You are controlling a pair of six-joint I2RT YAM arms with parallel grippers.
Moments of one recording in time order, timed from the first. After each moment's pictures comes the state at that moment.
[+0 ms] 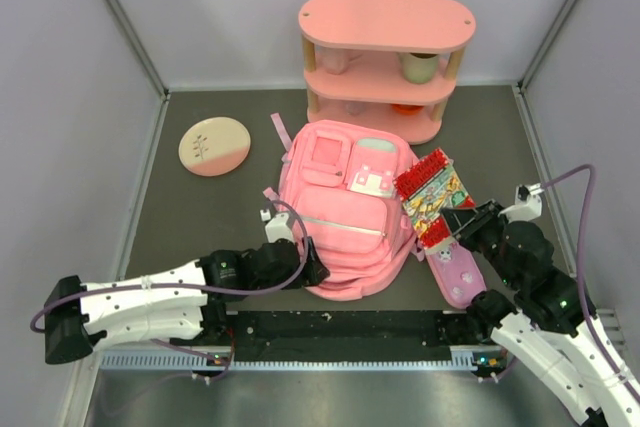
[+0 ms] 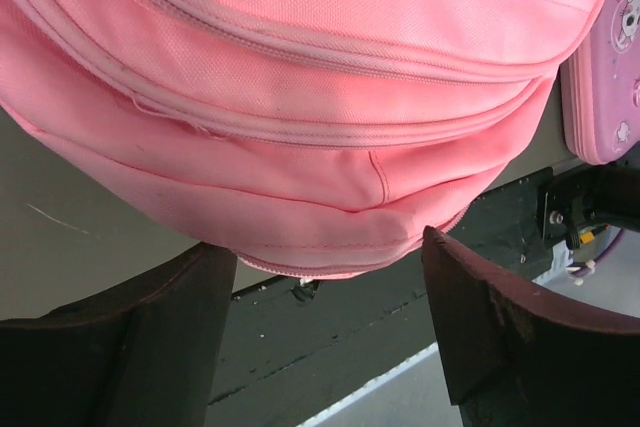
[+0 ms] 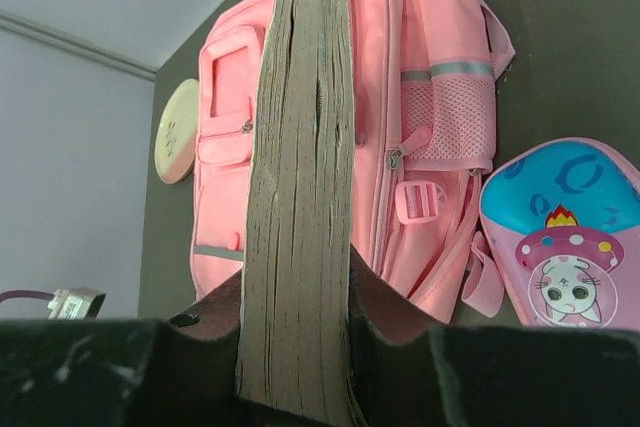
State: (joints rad) left arm -1.20 0.86 0.54 -0.48 -0.27 -1.15; right arm 0.60 0.28 0.64 -0.66 0.32 0.94
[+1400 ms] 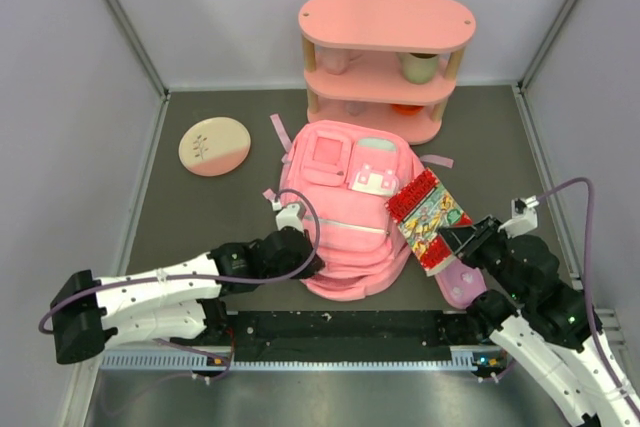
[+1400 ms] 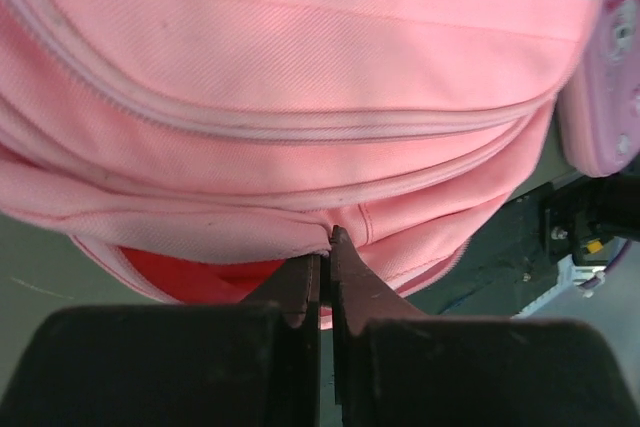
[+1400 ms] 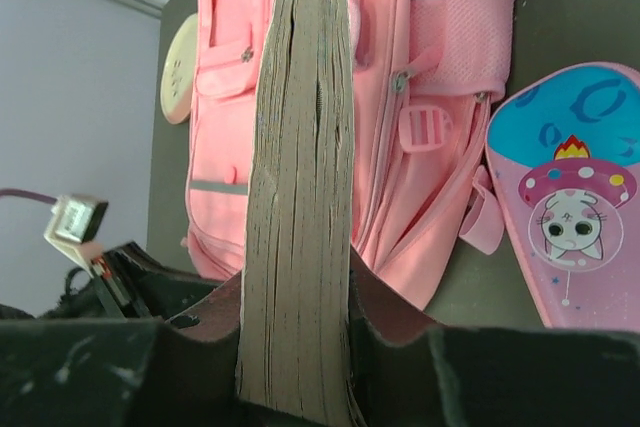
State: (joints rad) left arm -1.12 0.97 0.53 -0.32 -0.22 -1.04; right arm 0.60 0.15 0.59 -0.77 0.21 0.97
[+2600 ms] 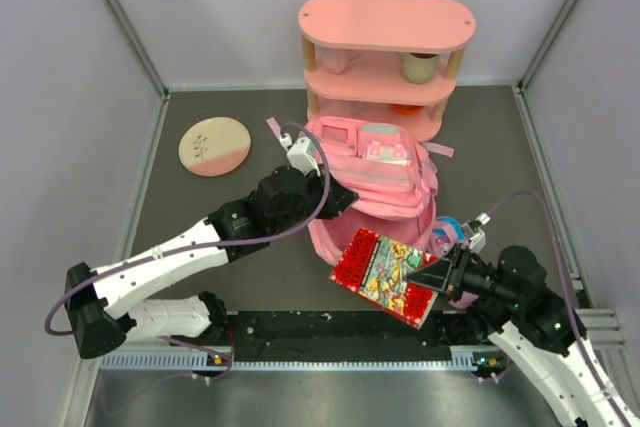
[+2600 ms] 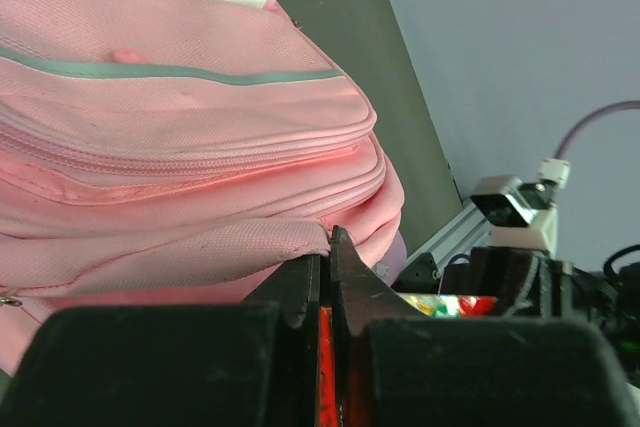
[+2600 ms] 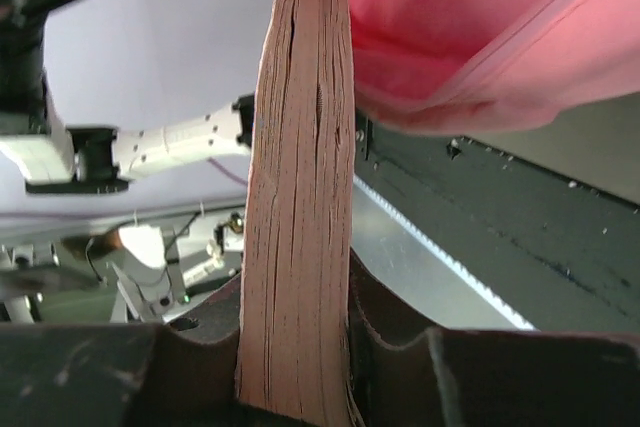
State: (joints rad) left arm -0.99 1.12 1.00 -0.18 -0.15 -0.84; right arm 0.60 0.01 0.48 -0.79 -0.50 1.24
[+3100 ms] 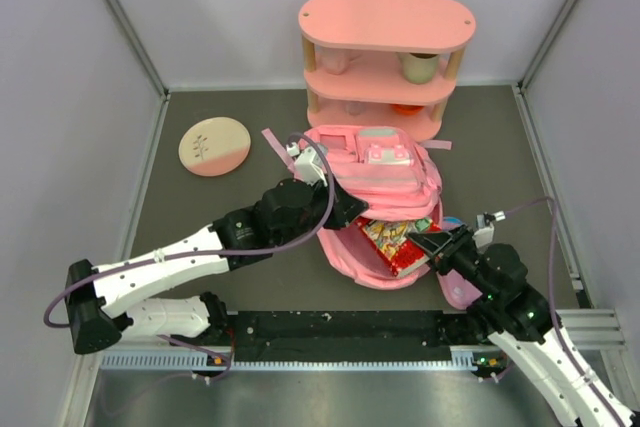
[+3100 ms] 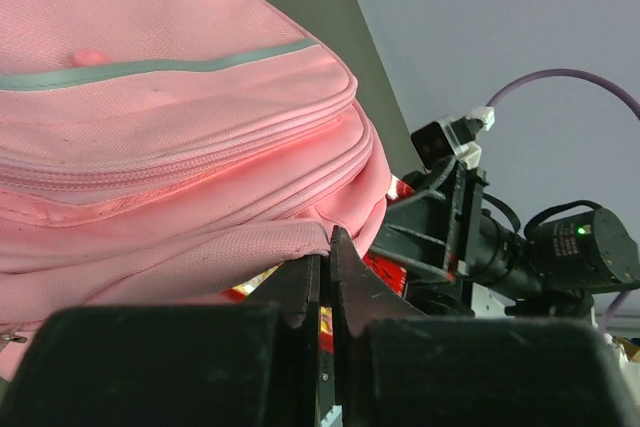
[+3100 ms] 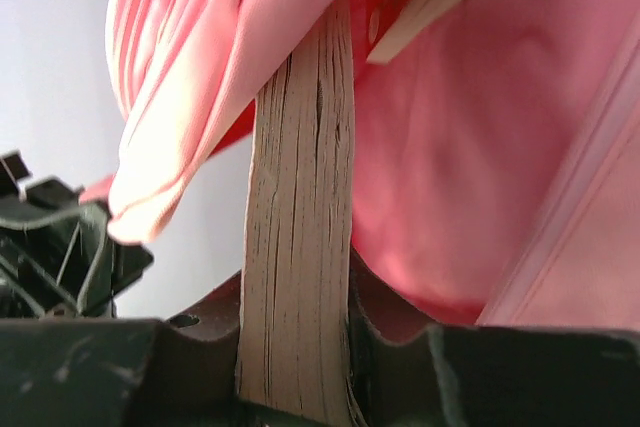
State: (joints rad) left arm -1.08 1.12 0.98 -0.13 -0.18 -0.87; right arm 0.60 0.01 0.26 -0.48 -0.10 1.48
